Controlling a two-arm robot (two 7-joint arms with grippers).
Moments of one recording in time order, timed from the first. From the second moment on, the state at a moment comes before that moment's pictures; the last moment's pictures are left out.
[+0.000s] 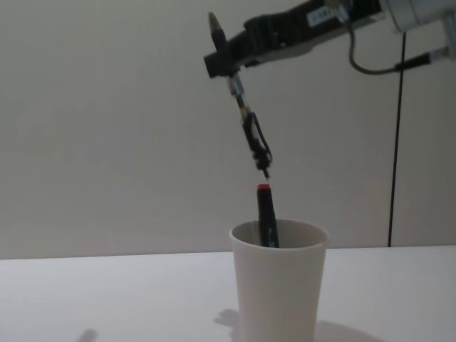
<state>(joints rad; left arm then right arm) -0.13 0.45 0.19 -2.26 -0.03 0.35 0.22 0.78 0.42 -0.61 -1.65 0.56 0.72 0.50</state>
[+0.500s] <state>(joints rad) -0.13 0.45 0.19 -2.26 -0.03 0.35 0.22 0.73 0.46 -0.61 -1.68 0.60 0.73 0.47</state>
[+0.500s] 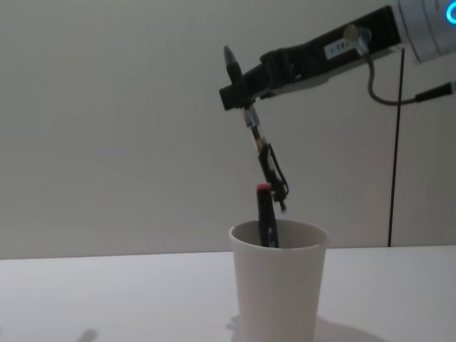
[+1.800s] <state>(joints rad) -0.13 0.45 0.19 -2.26 -0.03 0.35 0.22 0.72 0.47 -0.62 -1.68 0.61 0.73 0.45</state>
